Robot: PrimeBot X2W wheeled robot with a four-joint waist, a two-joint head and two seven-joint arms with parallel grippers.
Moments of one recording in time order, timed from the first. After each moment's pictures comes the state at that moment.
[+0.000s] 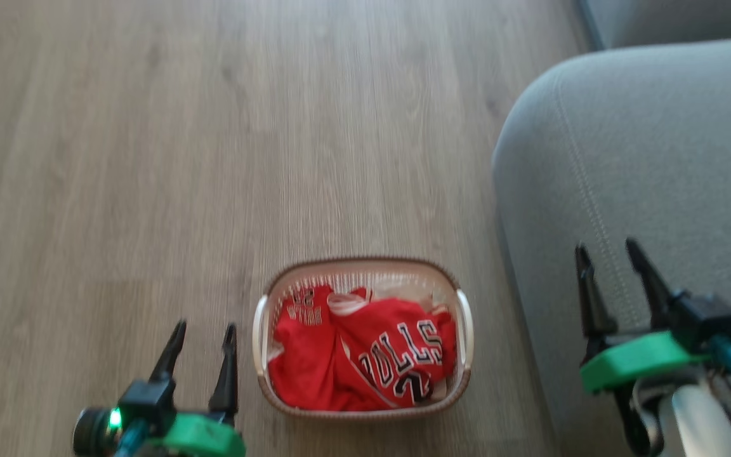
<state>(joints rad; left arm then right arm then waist) -0.08 0.04 -0.15 0.36 -0.10 0.00 -0.25 -0.06 -0.05 -0.04 0.20 0.12 0.13 -0.25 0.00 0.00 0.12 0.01</state>
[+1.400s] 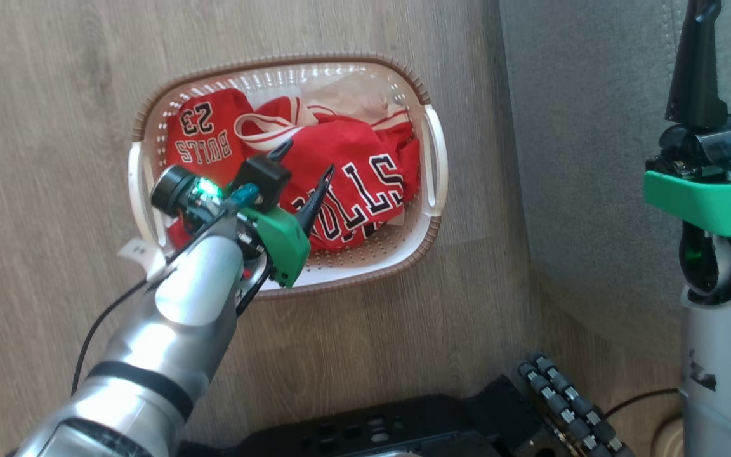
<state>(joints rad) -0.92 0.03 -0.67 1.02 -0.19 -0.12 -0.18 -0.46 -0.05 -0.06 -0.17 0.10 0.13 -0.26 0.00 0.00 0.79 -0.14</state>
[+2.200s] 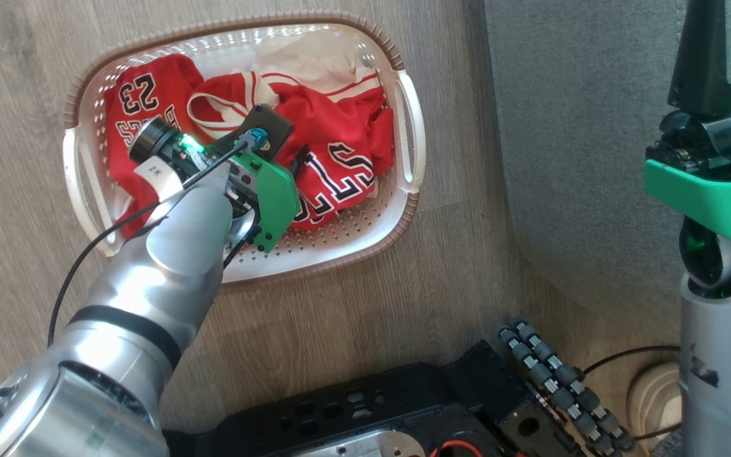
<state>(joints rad) -1.12 0.04 -0.85 1.19 -0.26 -0.11 0.01 -0.50 -0.05 -0.02 -0.24 0.11 0.13 -0.26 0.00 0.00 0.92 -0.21</state>
